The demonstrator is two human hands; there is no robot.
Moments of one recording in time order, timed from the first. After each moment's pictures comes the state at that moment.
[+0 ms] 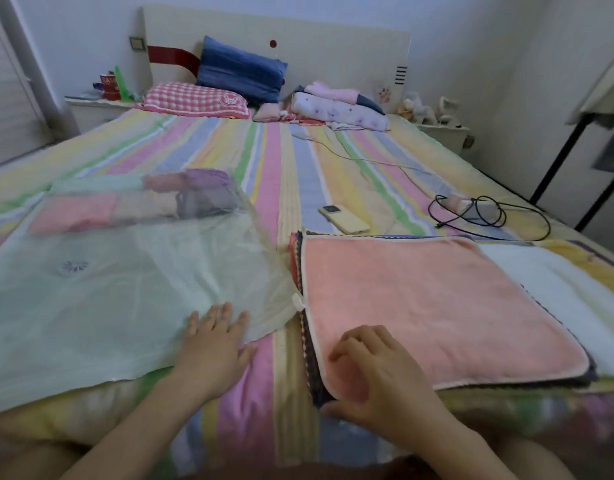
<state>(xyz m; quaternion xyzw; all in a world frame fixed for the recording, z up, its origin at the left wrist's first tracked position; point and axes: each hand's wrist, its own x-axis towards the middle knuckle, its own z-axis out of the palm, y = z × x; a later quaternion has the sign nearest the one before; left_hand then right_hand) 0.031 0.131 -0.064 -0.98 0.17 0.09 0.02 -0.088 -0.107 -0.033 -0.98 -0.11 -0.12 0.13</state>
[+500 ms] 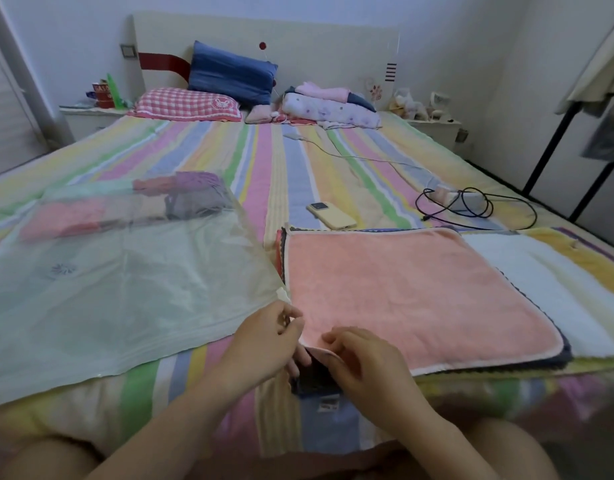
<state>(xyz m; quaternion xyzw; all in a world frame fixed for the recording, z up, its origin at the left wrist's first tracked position) -0.029 0.051 -0.004 -0.85 0.15 0.15 -0.47 -0.096 -0.114 -0.042 -0.94 -0.05 -0.15 0.29</state>
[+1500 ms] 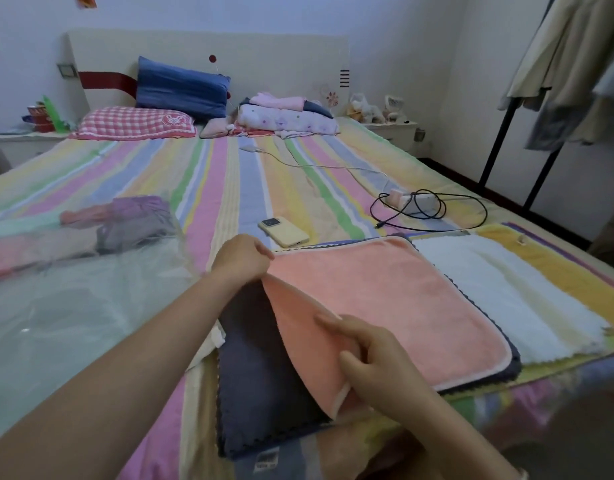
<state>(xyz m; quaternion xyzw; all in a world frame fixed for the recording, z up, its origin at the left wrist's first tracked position) 0.123 -0.058 0.033 -0.94 0.13 0.01 -0.31 -0.090 -0.191 -0.004 -0.87 0.02 -0.12 0.48</state>
